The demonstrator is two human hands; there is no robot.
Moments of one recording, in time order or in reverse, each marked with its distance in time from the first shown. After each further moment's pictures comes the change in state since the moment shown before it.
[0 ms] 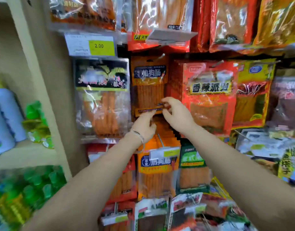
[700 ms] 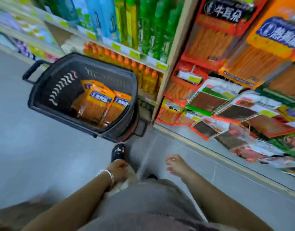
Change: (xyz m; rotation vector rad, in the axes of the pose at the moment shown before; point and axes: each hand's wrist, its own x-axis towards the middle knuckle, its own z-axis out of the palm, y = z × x) left_hand -0.633 -0.033 0.063 -0.347 -0.351 -1.571; right_hand -0.538 -0.082 0.145 0.339 -1.305 1.049
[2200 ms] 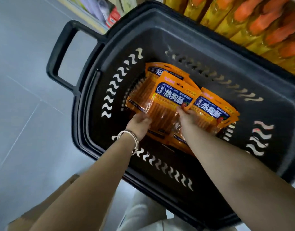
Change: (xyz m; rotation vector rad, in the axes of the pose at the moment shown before) left_hand 0.325 -0.079 -0.332 -0.507 0.092 -0.243; right_hand 0.346 -0.298 0.339 0.273 0.255 0.264
